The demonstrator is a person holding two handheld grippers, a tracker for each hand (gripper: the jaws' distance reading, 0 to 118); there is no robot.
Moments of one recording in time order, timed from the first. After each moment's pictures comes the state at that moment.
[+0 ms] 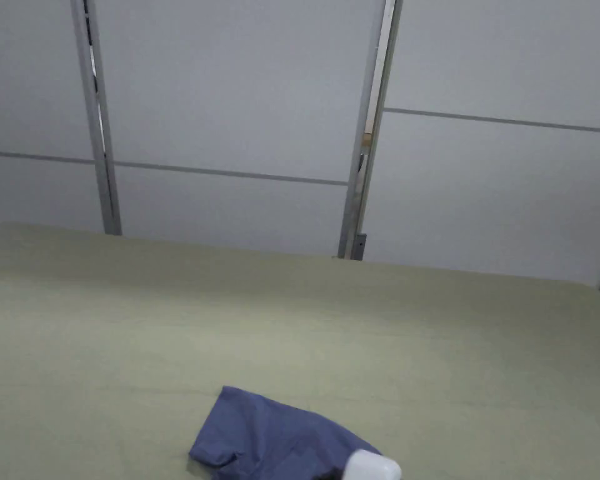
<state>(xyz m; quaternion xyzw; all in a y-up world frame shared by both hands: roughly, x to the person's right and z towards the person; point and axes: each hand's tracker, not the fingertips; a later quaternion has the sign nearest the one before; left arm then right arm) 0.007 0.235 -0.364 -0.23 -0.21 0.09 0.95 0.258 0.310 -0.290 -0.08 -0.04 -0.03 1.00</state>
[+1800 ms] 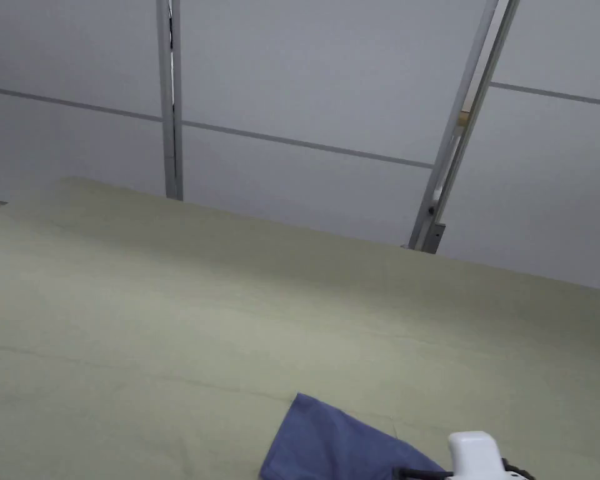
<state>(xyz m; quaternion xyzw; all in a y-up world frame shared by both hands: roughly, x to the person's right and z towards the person) -0.331 0.097 -0.268 -0.46 0.23 0.30 0.80 0.068 0.124 -0.576 -0.38 0.14 0.12 0.91</state>
